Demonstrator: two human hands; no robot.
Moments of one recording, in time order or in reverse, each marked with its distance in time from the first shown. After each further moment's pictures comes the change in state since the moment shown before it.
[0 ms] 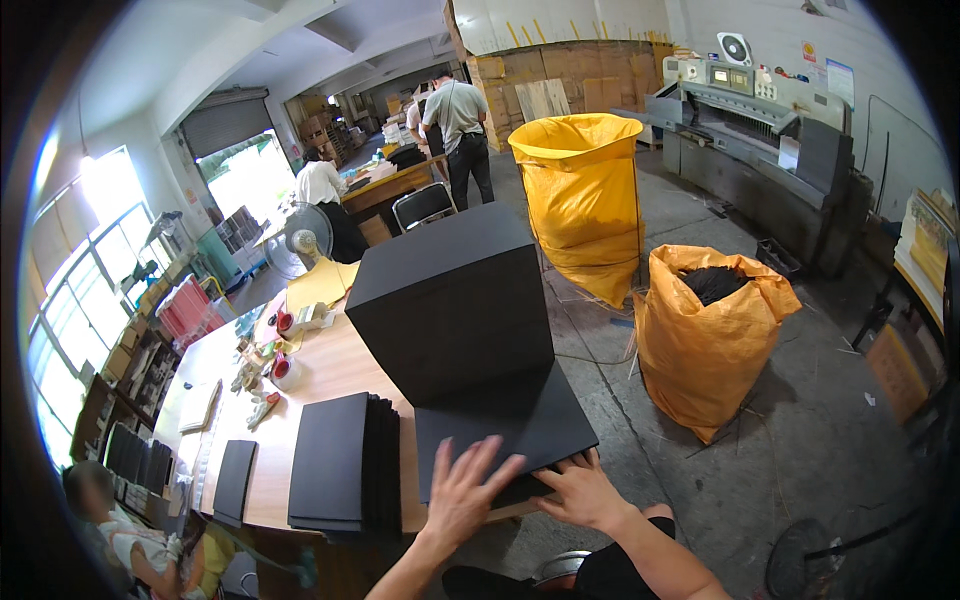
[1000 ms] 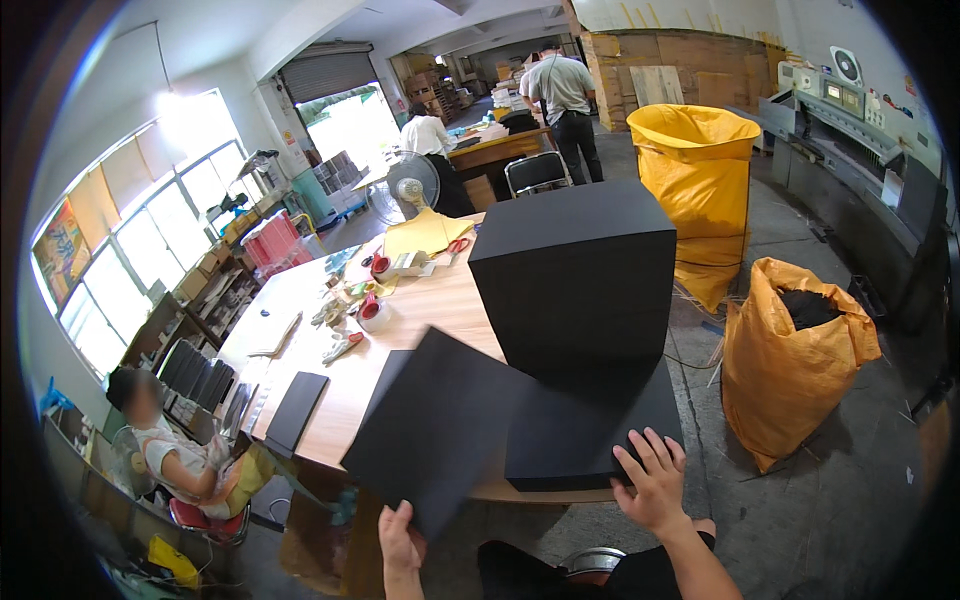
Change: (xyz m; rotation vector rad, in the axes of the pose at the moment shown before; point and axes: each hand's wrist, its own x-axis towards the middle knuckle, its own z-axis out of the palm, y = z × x) left_hand -0.217 -0.026 -0.030 -1.550 1.031 -1.128; right_hand 0.005 0.002 0.028 -0.171 0.296 -0.108
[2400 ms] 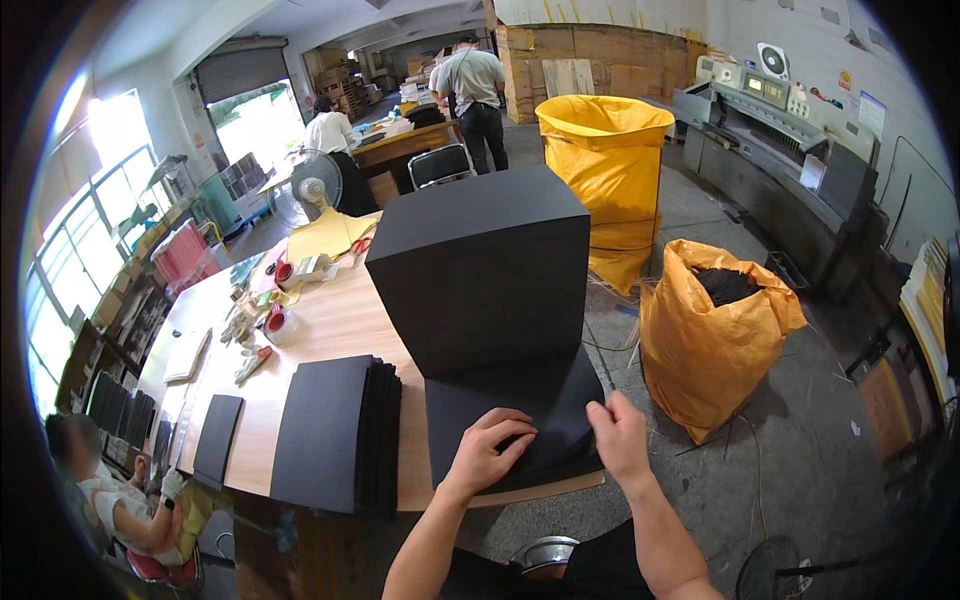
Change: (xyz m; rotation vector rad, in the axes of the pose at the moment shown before) left_hand 0.075 -0.097 0.236 0.753 -0.990 0.527; right_hand 0.063 0.019 -0.036 0.594 0.084 0.747
